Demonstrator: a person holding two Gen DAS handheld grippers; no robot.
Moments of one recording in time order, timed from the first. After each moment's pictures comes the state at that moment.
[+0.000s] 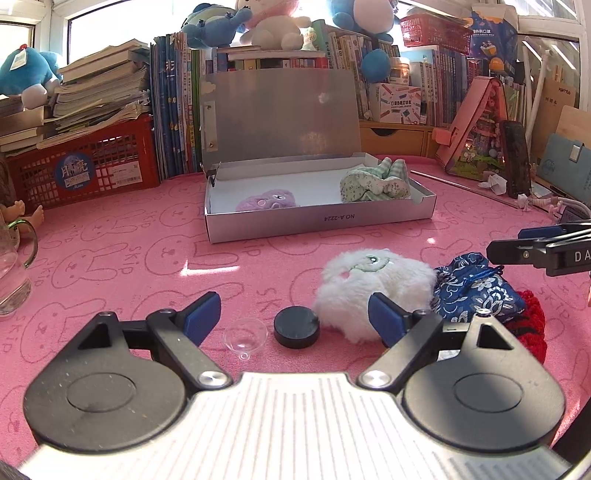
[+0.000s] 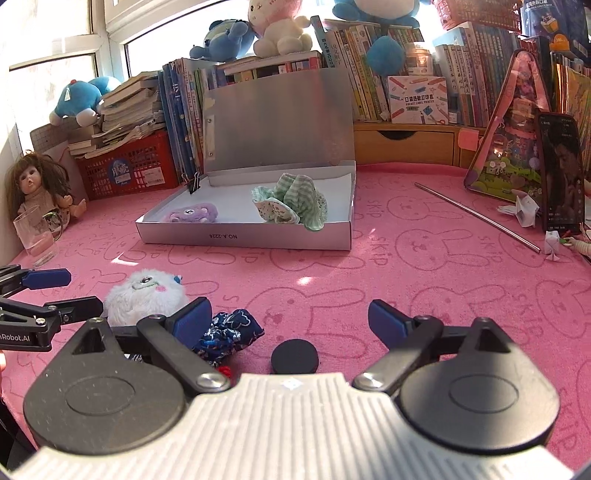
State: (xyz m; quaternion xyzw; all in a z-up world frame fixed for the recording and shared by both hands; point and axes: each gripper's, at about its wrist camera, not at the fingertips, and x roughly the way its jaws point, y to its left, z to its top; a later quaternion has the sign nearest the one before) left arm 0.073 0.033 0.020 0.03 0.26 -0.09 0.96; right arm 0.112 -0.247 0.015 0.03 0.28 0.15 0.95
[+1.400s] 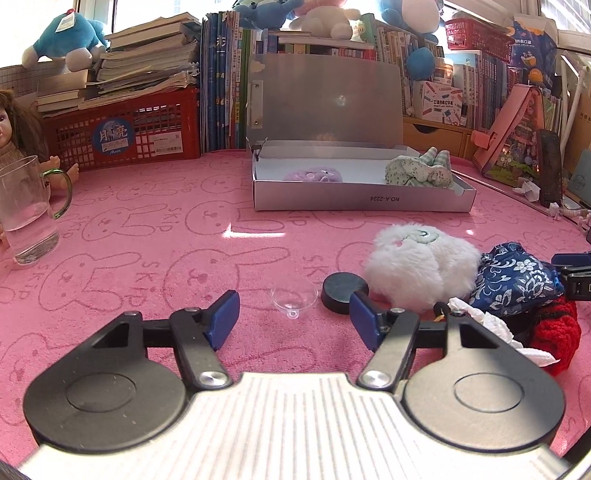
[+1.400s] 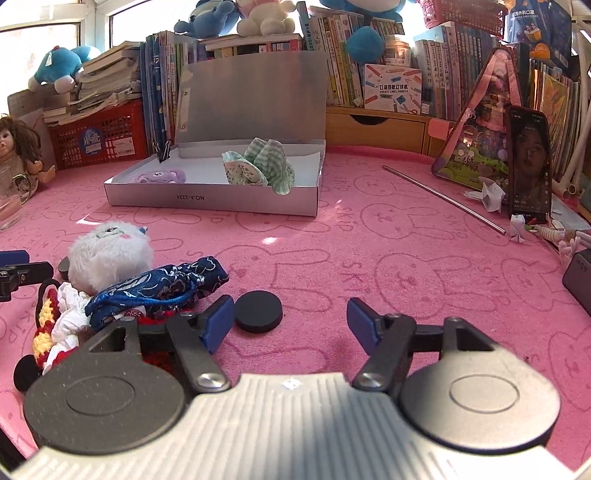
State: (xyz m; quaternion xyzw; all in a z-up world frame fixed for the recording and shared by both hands) left arm 0.065 0.057 -0.002 0.00 0.27 -0.03 0.96; right arm 0.097 -0.244 -0.010 -0.02 0.29 0.09 0.95
